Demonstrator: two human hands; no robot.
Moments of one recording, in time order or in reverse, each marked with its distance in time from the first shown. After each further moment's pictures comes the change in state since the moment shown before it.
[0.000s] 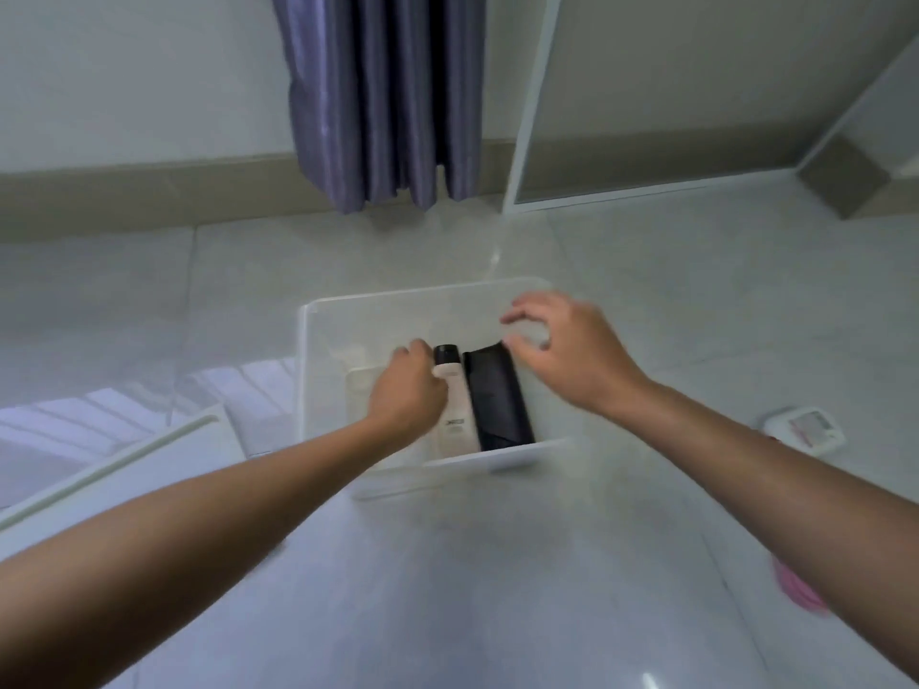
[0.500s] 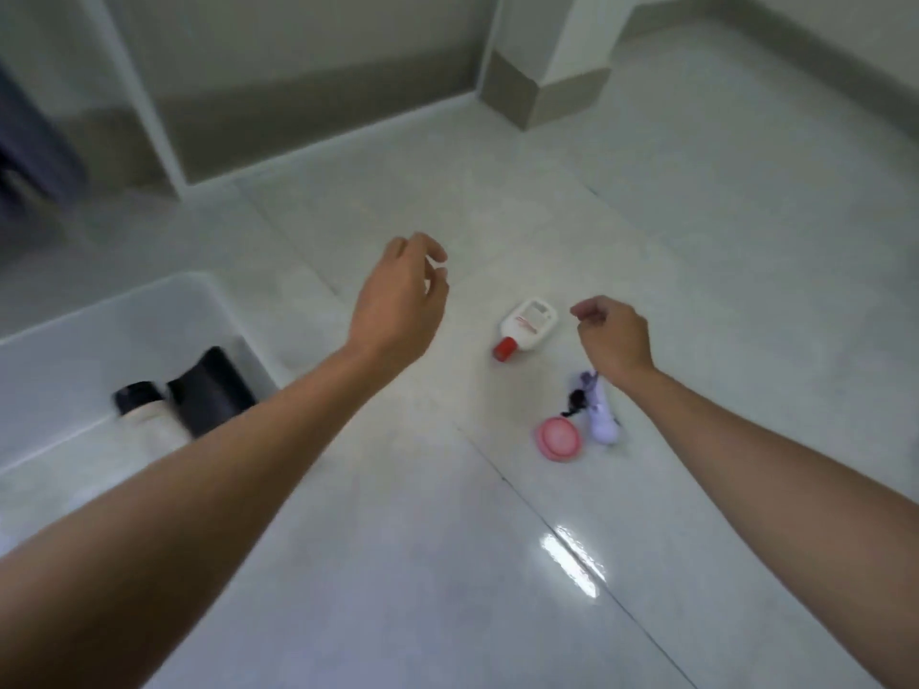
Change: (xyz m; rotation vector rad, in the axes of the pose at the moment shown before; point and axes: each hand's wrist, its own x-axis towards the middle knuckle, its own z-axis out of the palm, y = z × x) left_hand -0.027 0.238 0.101 -0.254 -0.032 0.811; right_hand -0.198 0.228 -0.123 -0.010 0.472 1.002
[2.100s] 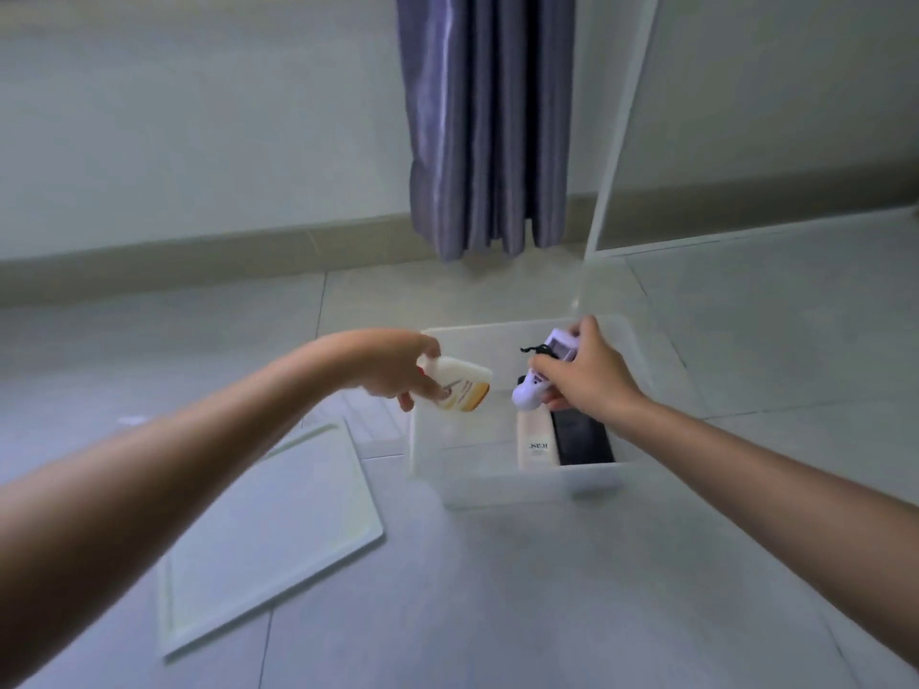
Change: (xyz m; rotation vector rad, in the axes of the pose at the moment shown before) left_hand -0.165 -0.079 -0.312 0.403 -0.551 -0.844; right_hand -0.189 -0.291 0.154 0.385 -0.748 -0.403
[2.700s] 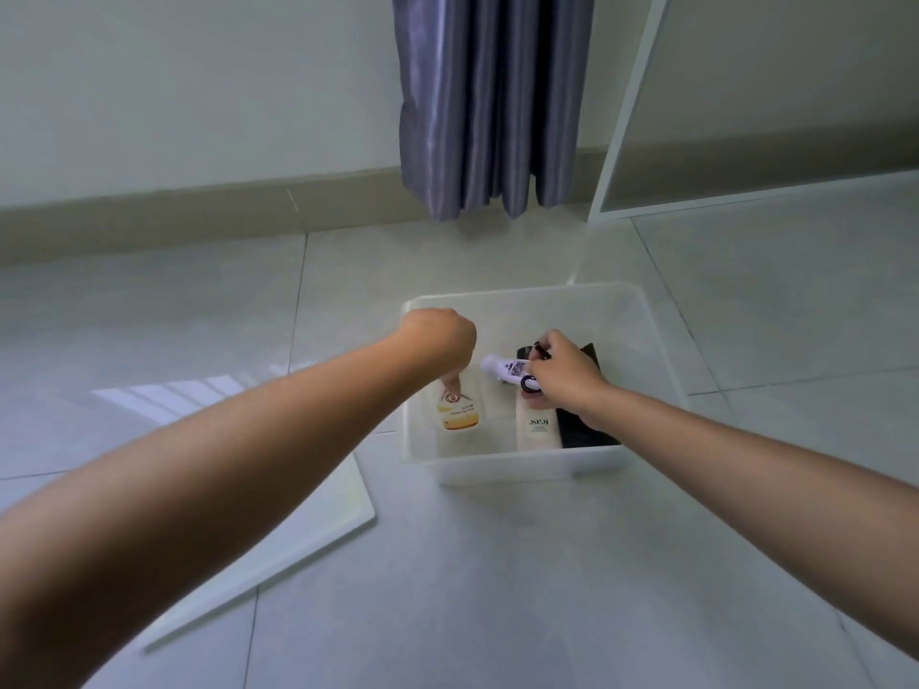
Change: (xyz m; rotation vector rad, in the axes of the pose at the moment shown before) left_hand 0.079 0.028 0.034 0.488 0.032 -0.065; right_hand 0.033 0.049 0.047 -0.038 -0.120 0.193
